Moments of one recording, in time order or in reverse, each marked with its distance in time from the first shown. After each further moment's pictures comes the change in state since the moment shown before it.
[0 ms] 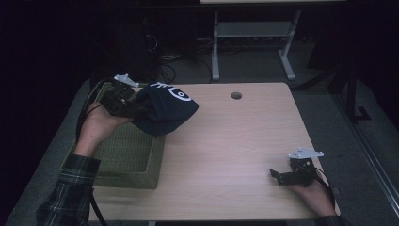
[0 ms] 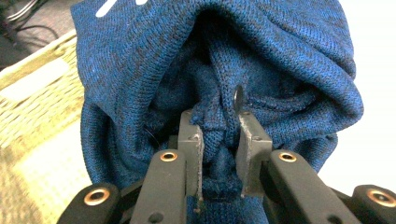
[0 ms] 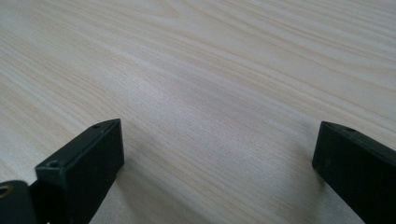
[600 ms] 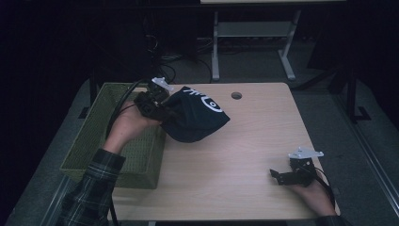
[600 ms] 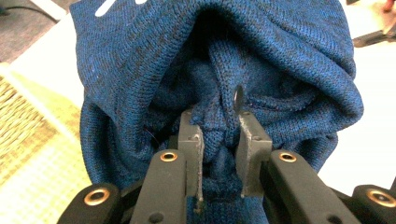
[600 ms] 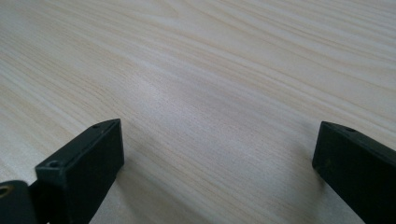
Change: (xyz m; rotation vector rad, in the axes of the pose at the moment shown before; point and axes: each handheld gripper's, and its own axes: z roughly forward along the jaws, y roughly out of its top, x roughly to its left) left arm -0.058 0.043 0.039 0.035 -0.151 0.147; right arm 0.000 0.000 0.000 0.000 -0.001 0.001
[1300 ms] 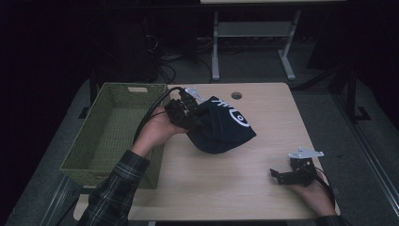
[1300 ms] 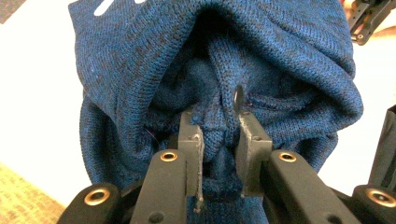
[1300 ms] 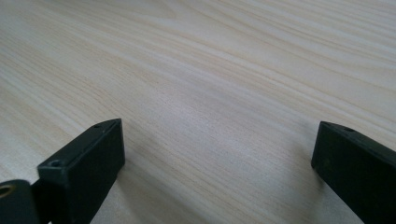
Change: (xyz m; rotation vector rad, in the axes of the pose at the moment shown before) left arm -0.041 0.031 0.046 0.015 -0.115 0.108; right arm 0.000 0.000 0.000 -0.002 -0.007 0.008
